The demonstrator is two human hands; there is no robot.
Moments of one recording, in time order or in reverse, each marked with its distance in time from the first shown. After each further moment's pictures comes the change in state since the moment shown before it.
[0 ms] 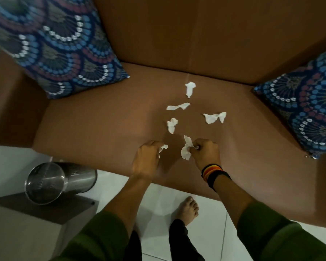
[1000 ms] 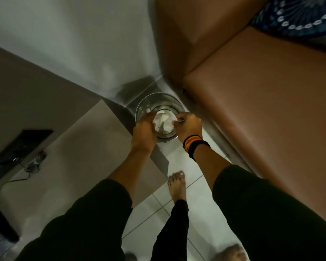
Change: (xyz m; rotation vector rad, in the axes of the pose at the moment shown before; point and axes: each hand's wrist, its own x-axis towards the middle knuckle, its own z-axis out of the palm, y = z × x) left_hand -0.155 -0.537 -0.038 -0.459 0.258 -0.776; right_hand -0.124 -0.272 0.543 -0.233 -0.504 -0.255
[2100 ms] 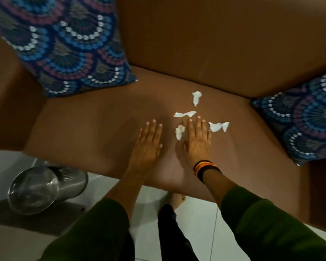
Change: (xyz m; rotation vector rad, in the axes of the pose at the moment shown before) left_hand -0.192 0.390 0.240 0.545 -0.278 1.051; right_hand -0.165 0.311 -0.429 -0.453 0.554 0.164
